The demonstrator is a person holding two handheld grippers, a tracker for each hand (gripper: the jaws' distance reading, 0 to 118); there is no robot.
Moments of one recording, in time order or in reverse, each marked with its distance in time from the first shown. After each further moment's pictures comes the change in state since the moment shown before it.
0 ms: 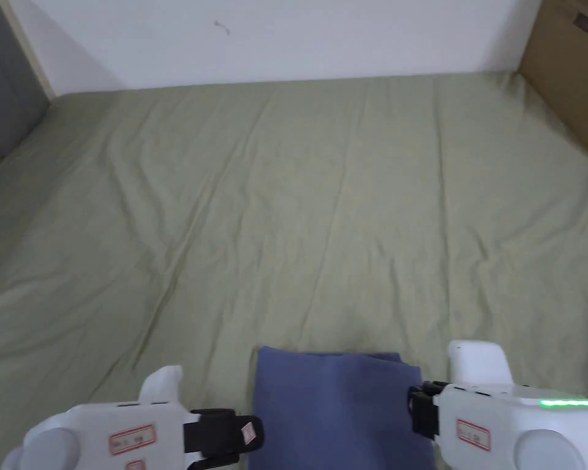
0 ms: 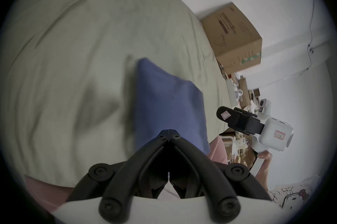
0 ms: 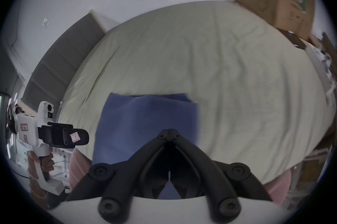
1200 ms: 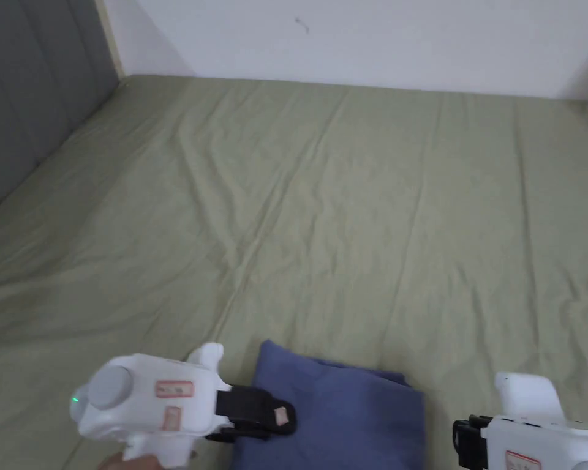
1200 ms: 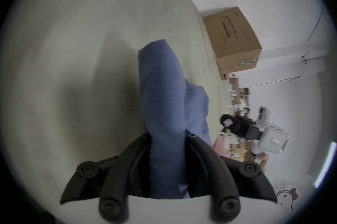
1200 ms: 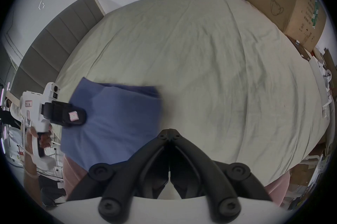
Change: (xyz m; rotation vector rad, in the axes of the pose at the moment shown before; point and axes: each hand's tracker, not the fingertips) left arm -0.087 0.075 0.014 -0.108 -0.060 0.009; right arm -0.052 0.014 -0.032 -0.073 -0.108 0.048
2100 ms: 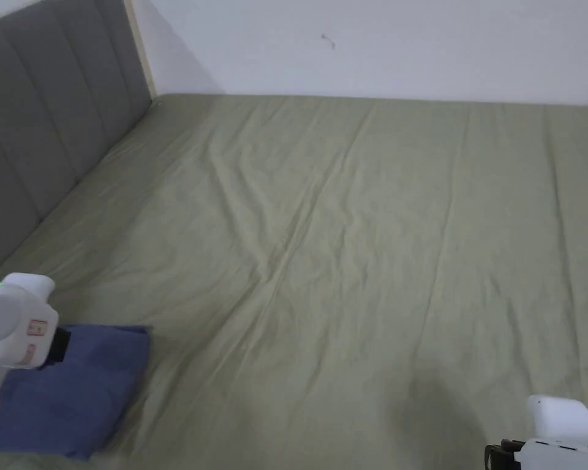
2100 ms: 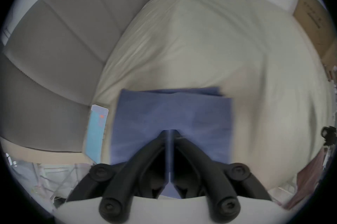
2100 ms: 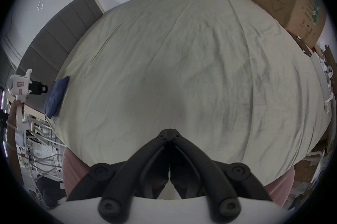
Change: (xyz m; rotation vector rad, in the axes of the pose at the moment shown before) left arm -0.007 0.052 0.164 0.170 1.007 -0.185; right arm 0.005 -0.009 -0.010 -0.025 0.007 -0.021
